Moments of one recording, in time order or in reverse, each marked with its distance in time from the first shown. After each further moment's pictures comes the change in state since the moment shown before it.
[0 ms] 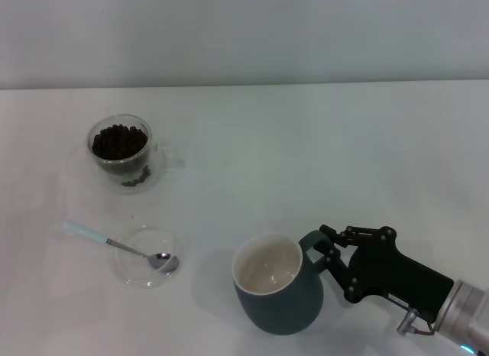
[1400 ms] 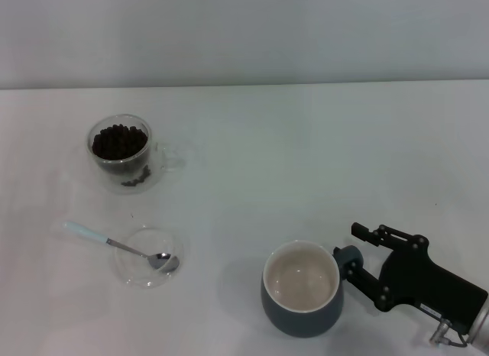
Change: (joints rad) left arm -0.008 0.006 -0.002 0.009 -0.007 0.000 0.008; right arm -0.011 -0.018 0.036 0.108 0.000 -0.130 -0.007
